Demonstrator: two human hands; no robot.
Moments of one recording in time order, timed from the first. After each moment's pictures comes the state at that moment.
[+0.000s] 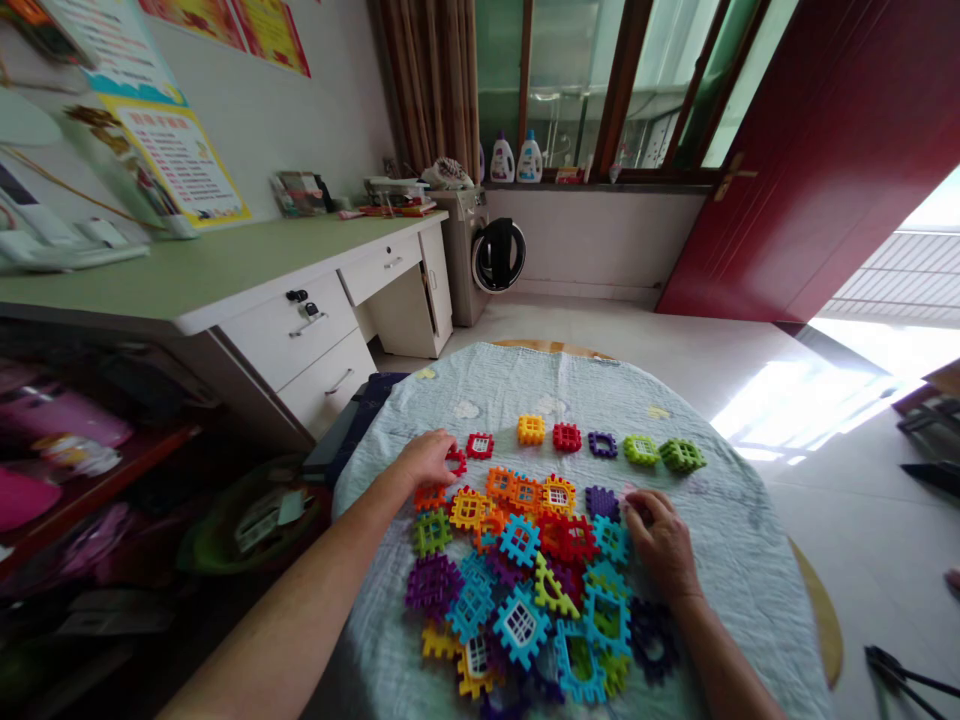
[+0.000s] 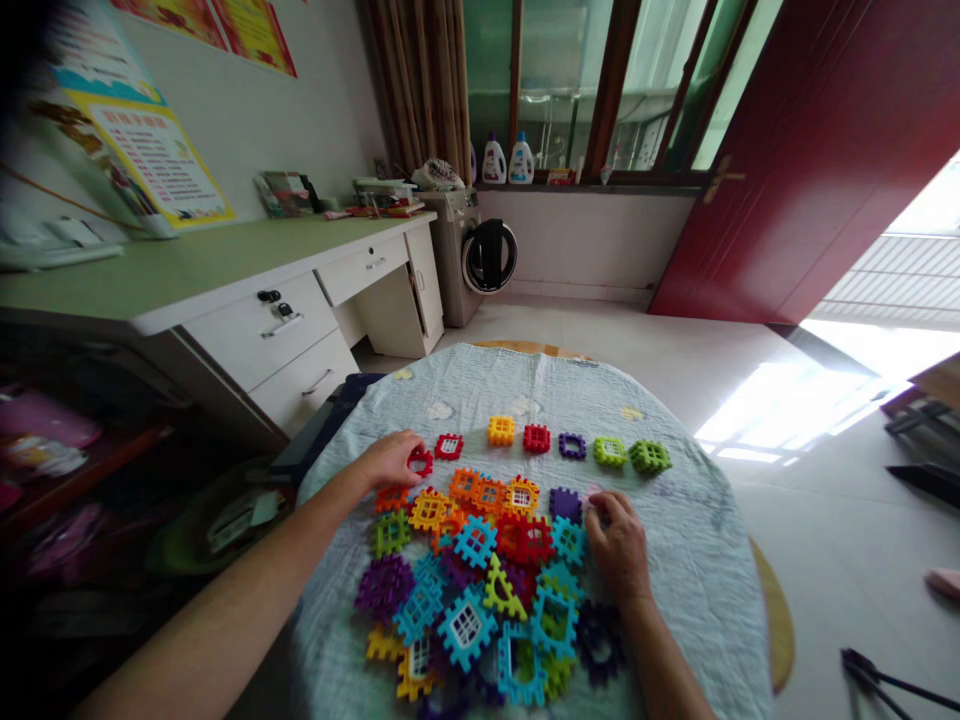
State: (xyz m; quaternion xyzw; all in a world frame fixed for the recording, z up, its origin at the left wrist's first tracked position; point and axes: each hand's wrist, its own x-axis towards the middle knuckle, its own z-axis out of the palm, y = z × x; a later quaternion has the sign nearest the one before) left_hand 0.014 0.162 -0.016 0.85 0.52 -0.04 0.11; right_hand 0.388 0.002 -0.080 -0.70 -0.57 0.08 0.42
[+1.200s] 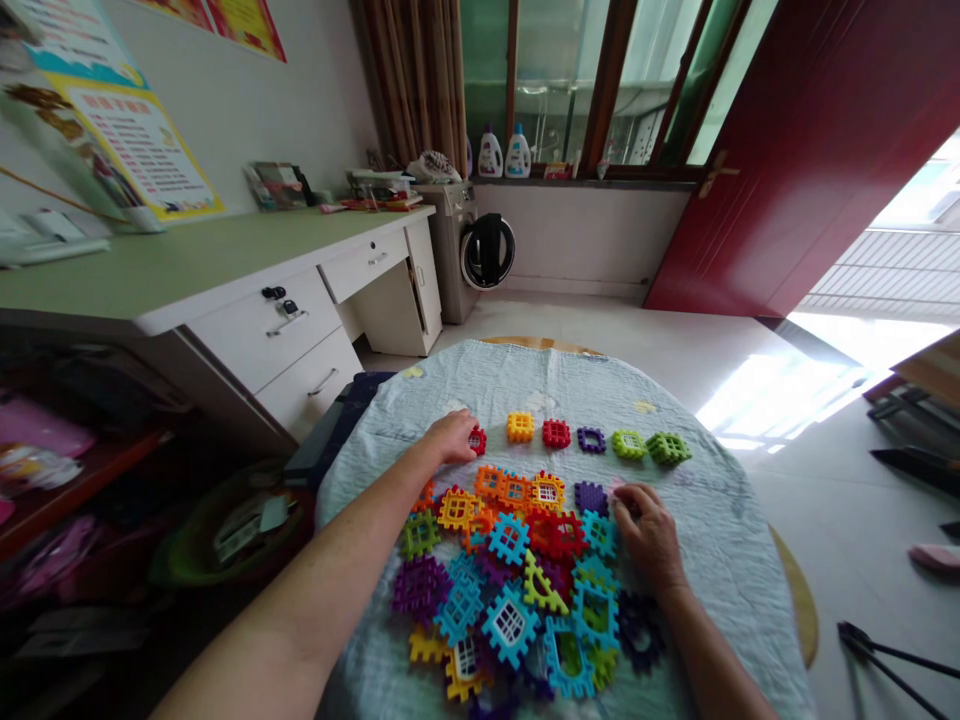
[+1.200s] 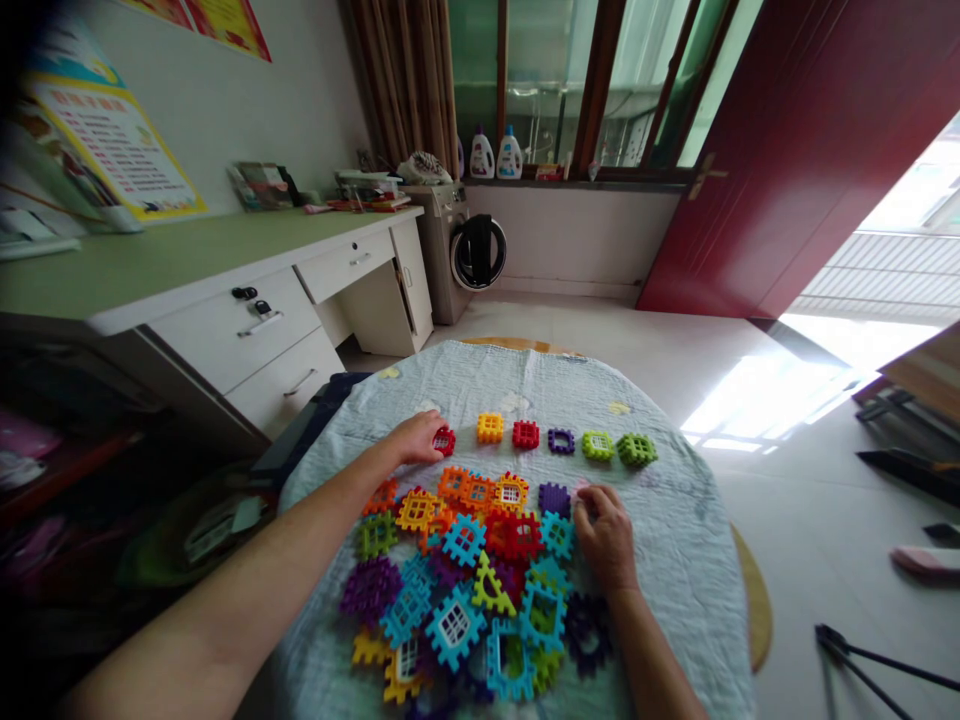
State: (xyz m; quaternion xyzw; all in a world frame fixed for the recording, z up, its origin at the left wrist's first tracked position) left_hand 0.075 0.193 -0.012 0.88 0.47 -0.06 0.09; right_hand 0.386 0.002 -0.077 -0.70 -0.57 0.08 0.42
